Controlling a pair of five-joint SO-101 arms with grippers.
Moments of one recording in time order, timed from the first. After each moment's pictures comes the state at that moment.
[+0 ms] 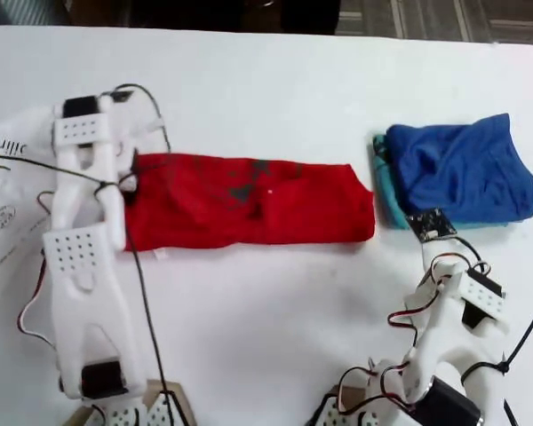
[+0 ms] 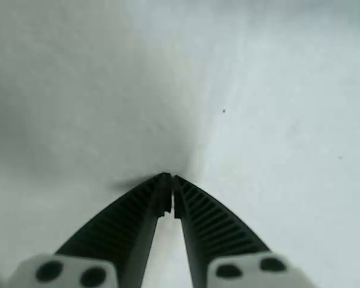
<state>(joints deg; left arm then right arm) -20.6 62.7 -54.7 101.5 -5.9 31.7 -22.1 64.5 48.1 52.9</state>
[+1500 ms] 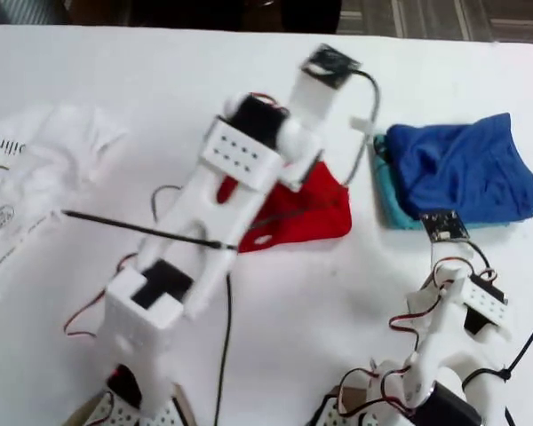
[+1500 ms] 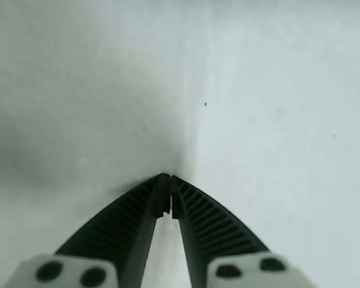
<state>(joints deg) 27.8 25.1 -42.7 91.8 0.5 33.3 -22.7 65.9 45.8 45.6</state>
